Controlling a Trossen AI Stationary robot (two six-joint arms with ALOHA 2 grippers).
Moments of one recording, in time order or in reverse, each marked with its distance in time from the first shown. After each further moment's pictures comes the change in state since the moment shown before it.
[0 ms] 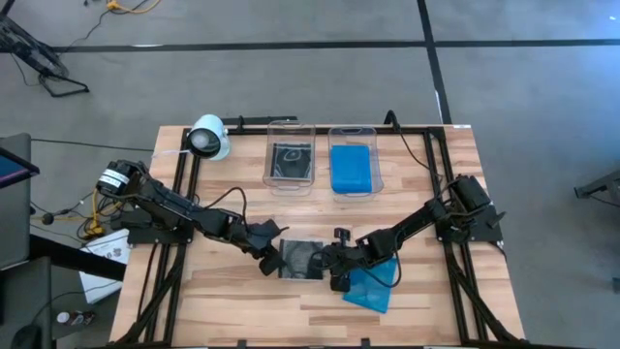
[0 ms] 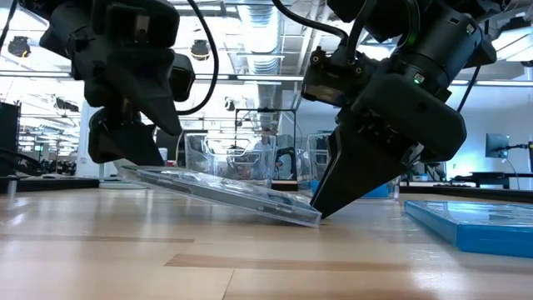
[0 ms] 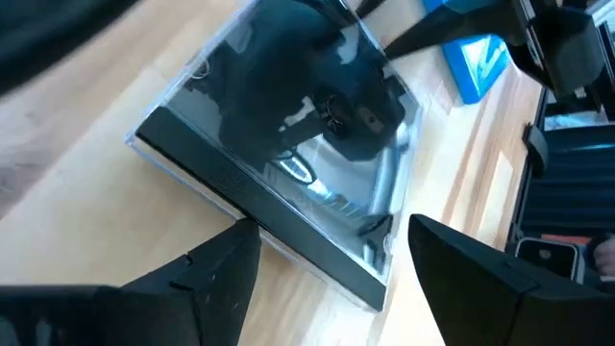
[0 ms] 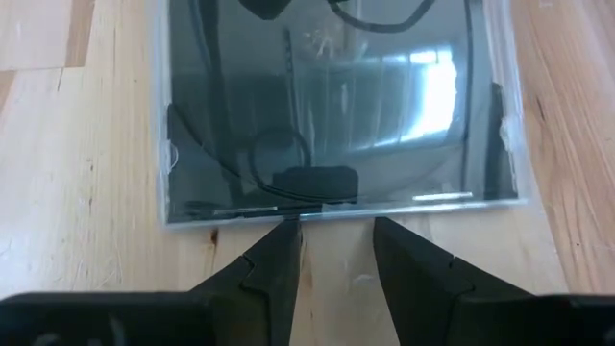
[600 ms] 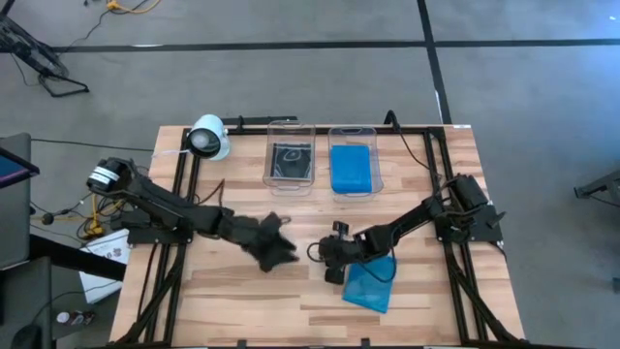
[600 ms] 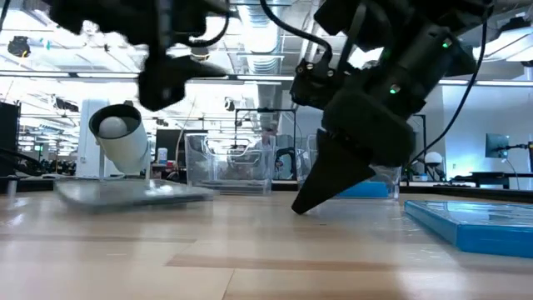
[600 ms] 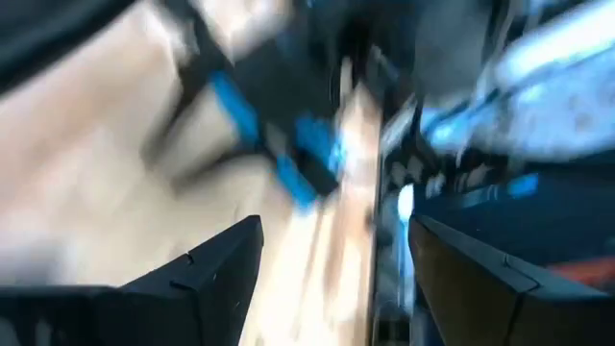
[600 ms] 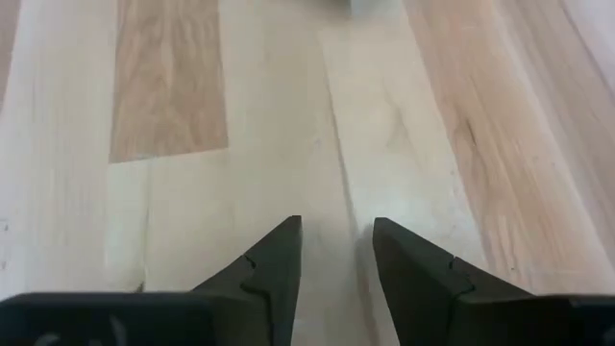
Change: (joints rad) left arm -0.003 -0.096 0.015 0.230 -0.087 0.056; right arm -0.017 0.006 0.001 0.021 0.030 0.024
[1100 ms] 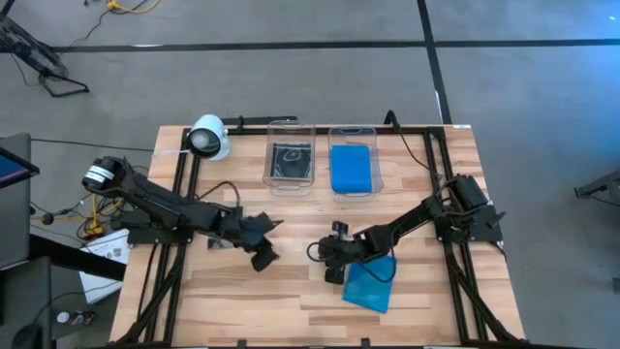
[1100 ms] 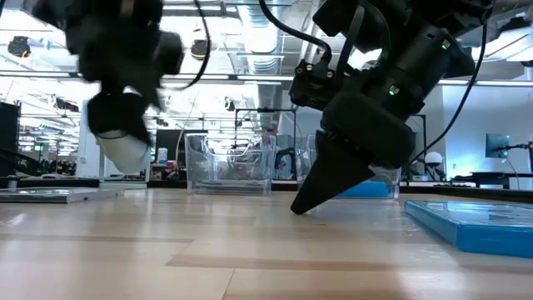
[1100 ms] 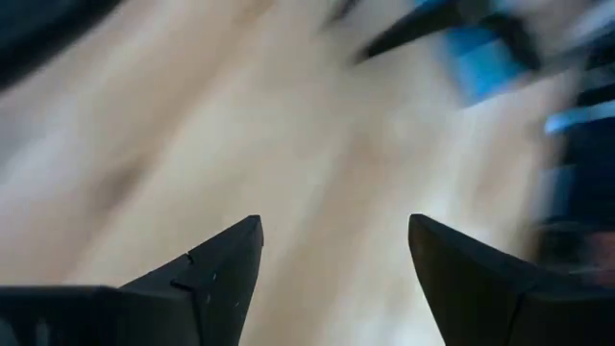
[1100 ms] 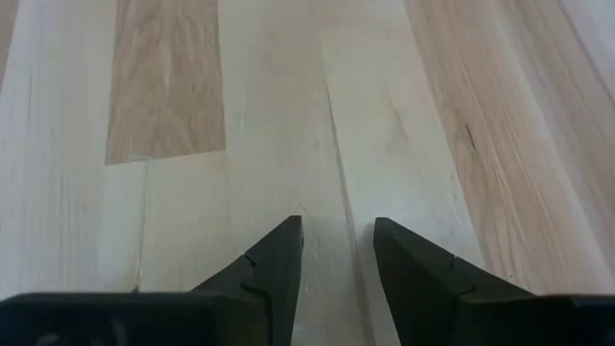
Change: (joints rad) left arm 0.008 -0.050 0.037 -0.546 0.019 0.024; right arm 0.003 0.007 -0.001 0.008 -0.008 -0.012
